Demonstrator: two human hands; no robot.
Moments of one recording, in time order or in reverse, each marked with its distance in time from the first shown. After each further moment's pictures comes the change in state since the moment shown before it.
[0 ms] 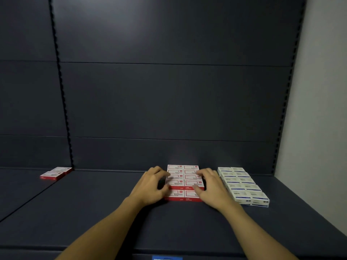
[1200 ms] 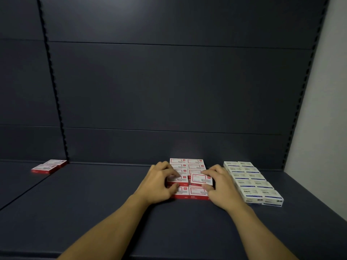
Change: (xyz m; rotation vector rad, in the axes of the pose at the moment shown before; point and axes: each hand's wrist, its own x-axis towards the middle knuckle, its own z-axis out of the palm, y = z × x) left_hand 0.009 -0.005 0.025 -0.086 0.069 0.069; right_hand 0.002 0.015 0.012 -0.028 0.012 0.039
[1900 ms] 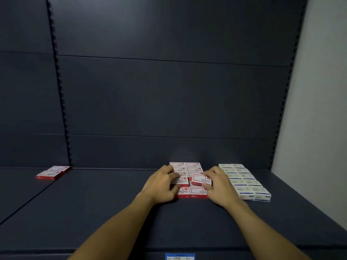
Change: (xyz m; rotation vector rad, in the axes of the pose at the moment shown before) left_hand -0.002 0.011 -0.017 0.137 -0.079 0.104; right_hand -0.008 -0.018 -0.011 -0.132 -0.027 0.045
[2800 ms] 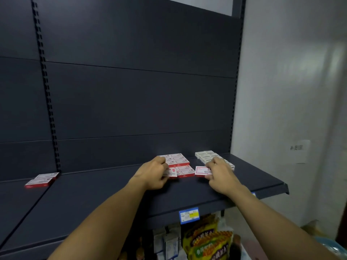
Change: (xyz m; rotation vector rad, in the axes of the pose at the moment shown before) left_hand -0.052 0.006 -0.078 0.157 -0.149 0.282; right_hand -0.120 -0.091 -0.070 -0.362 0.073 0.218
